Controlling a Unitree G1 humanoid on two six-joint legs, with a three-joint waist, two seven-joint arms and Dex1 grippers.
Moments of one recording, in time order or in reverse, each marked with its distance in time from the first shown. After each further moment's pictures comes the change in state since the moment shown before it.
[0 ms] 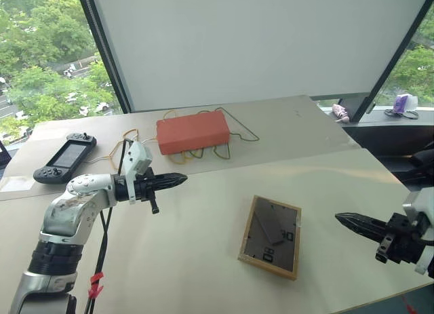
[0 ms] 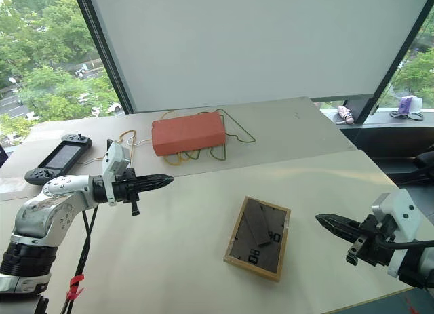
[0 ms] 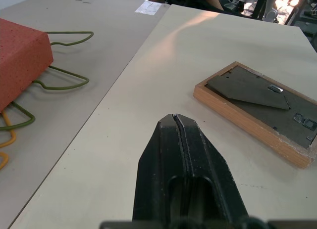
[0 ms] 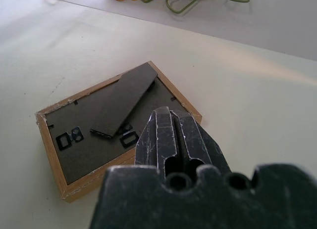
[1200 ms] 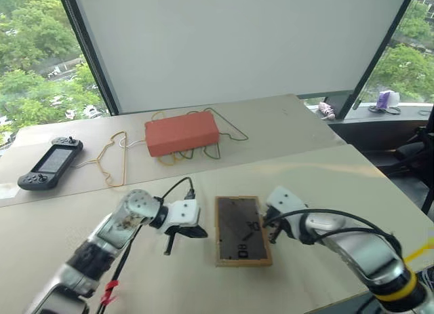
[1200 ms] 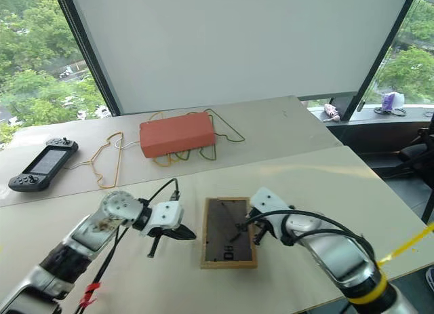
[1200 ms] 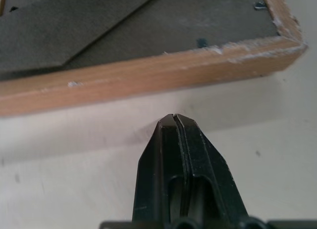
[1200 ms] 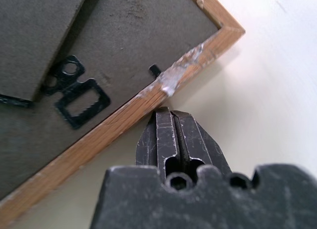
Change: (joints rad) left arm 0.042 0.013 -0.400 0.013 0.456 -0.323 -0.232; right arm -0.772 0.170 1.114 0.177 -0.591 0.316 -0.281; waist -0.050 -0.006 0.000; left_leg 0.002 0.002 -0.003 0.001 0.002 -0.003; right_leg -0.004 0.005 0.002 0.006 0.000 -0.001
